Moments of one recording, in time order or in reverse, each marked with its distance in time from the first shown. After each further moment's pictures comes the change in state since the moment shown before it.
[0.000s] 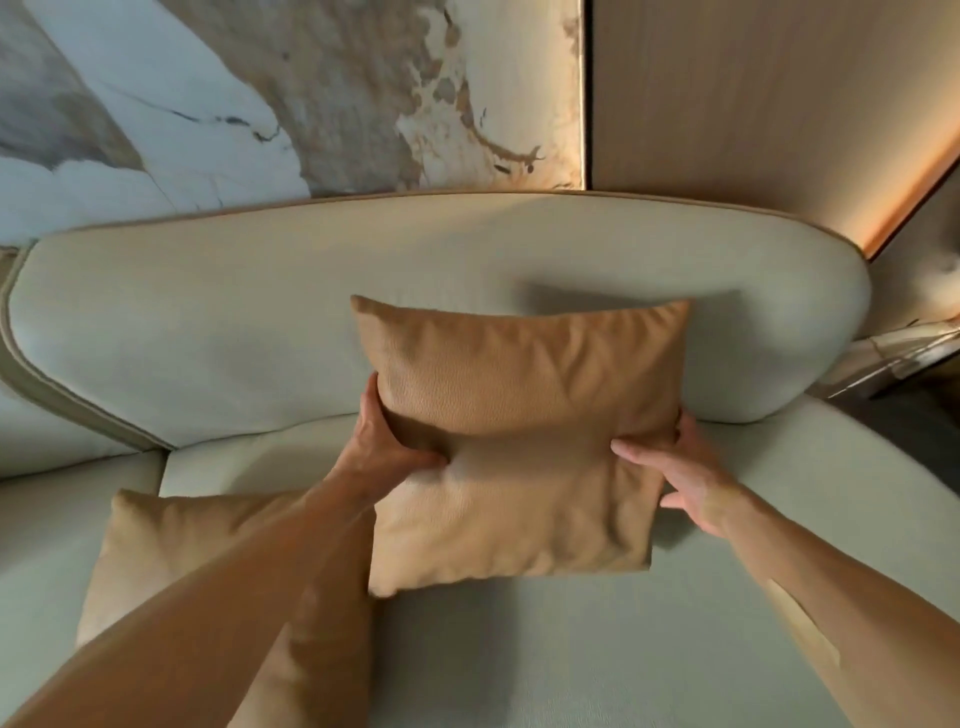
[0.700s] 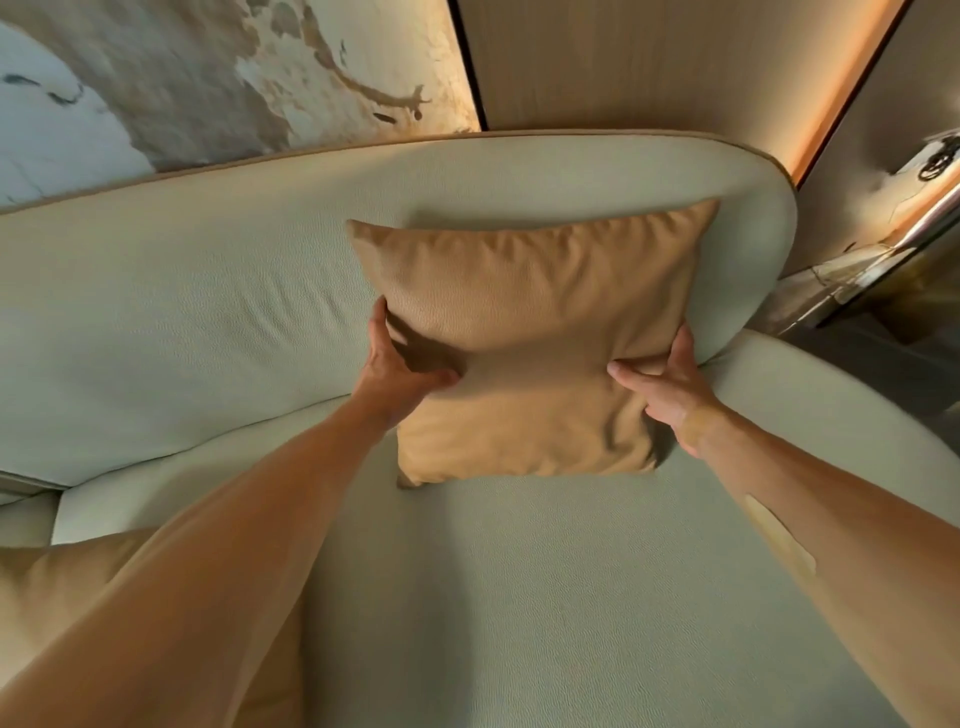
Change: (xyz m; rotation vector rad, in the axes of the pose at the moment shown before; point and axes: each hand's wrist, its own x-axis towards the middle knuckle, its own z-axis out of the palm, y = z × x) left_hand 0.070 0.051 0.109 0.025 -0.040 0.099; right_hand 0.071 0.020 -0.077 -0.069 0.280 -0.269
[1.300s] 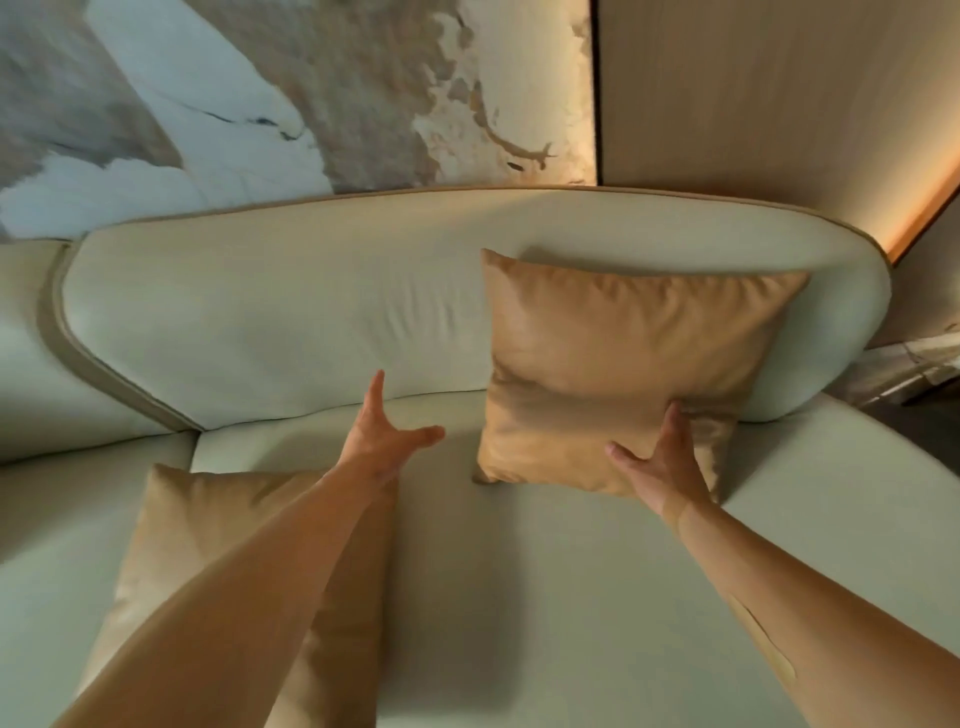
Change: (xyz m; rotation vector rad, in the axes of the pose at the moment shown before) left_hand -0.094 -0.057 -0.099 -0.028 0.195 -0.183; right_hand -0.087 -0.009 0.077 -0.497 -0.074 -0.033
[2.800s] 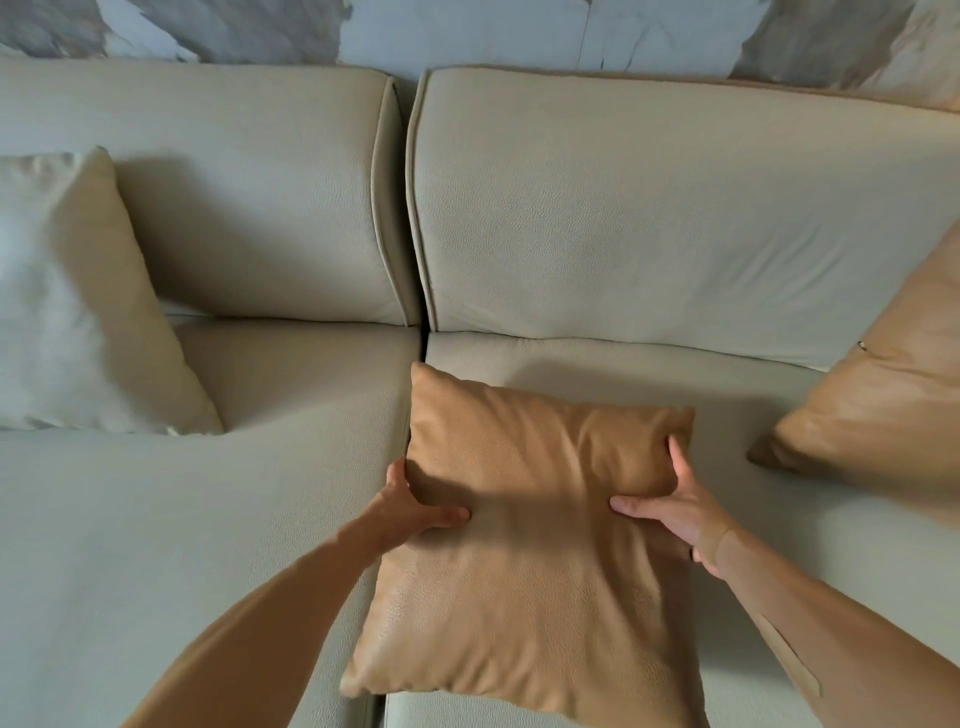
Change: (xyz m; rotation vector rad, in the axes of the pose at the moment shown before) left_hand 0.004 -0.334 -0.277 -0.068 -0.290 -0.459; right_hand -0.143 -0.146 0.325 0.103 -0.501 0.264
